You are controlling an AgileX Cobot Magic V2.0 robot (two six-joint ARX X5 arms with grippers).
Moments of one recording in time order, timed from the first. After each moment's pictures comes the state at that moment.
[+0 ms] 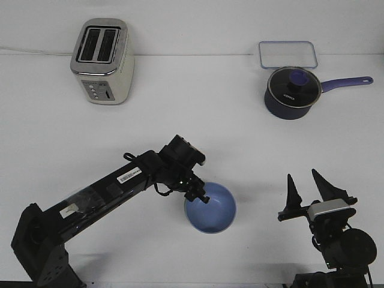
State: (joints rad) left arm -0.76 1.75 1.41 -0.63 0.39 -0.07; right arm 0.04 0.28 0.46 -0.18 -0.18 0.00
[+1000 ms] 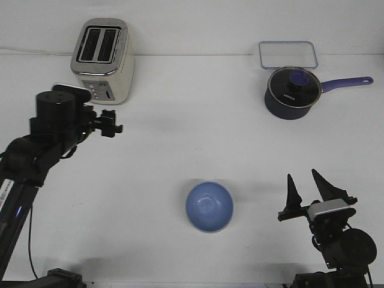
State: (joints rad) left arm -0.23 1.32 1.60 -0.72 -0.03 0.00; right arm 0.04 0.28 0.46 -0.18 -0.18 0.00
